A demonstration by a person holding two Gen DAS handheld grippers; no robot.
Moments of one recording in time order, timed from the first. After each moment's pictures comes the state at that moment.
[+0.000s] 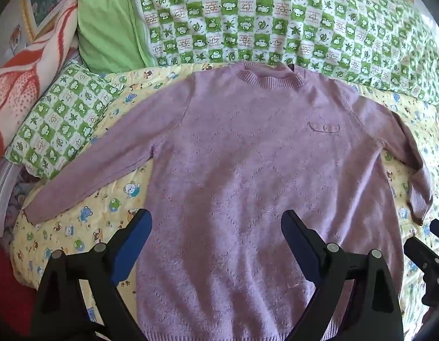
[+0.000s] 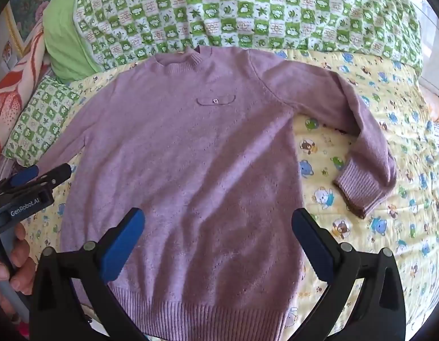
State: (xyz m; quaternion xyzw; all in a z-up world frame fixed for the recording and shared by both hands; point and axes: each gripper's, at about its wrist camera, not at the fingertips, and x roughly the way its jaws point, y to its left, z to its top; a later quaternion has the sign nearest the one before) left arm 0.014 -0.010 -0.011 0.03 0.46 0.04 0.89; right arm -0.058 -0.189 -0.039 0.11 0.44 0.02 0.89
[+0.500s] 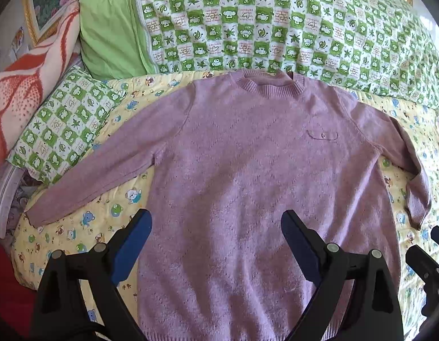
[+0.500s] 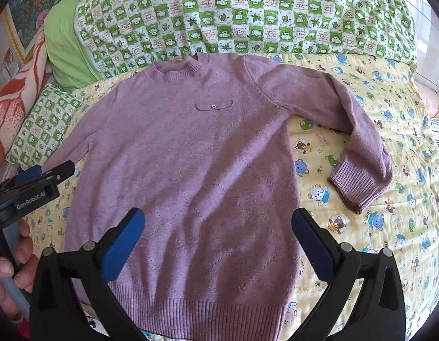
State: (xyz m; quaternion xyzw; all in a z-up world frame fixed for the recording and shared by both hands) left arm 0.011 -0.010 -0.006 0.03 0.44 0.05 0.89; right arm -0.067 -0.190 -0.034 0.11 0.42 0.02 0.90
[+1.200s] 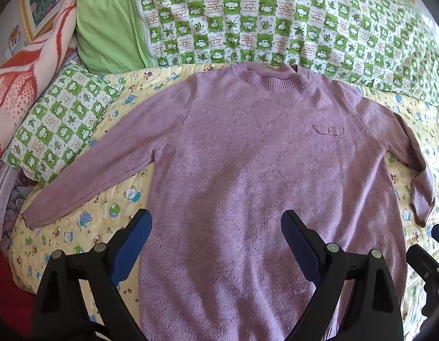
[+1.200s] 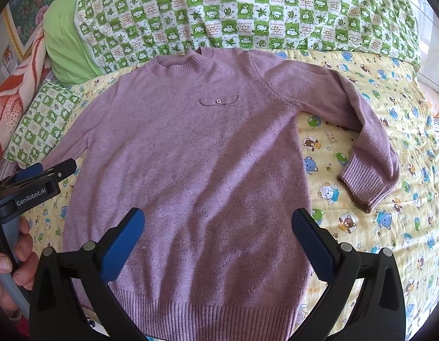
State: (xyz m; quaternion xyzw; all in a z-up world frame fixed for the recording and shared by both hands) left arm 0.023 -0.003 -0.020 0.03 0.45 0.04 0.89; right arm -0.058 -0.177 -0.044 0.10 0.42 0.02 0.90
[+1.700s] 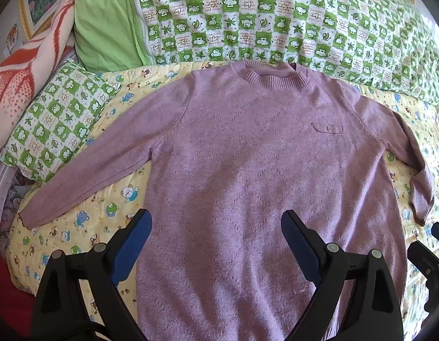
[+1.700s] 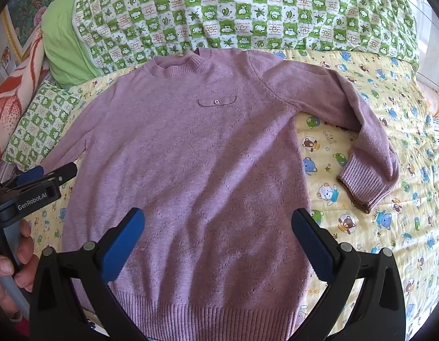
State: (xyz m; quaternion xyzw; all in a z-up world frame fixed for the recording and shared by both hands) left arm 0.025 -0.003 -0.024 0.03 0.46 0.04 0.89; right arm -0.057 -0.178 -0.045 0.10 0.42 0.02 0.90
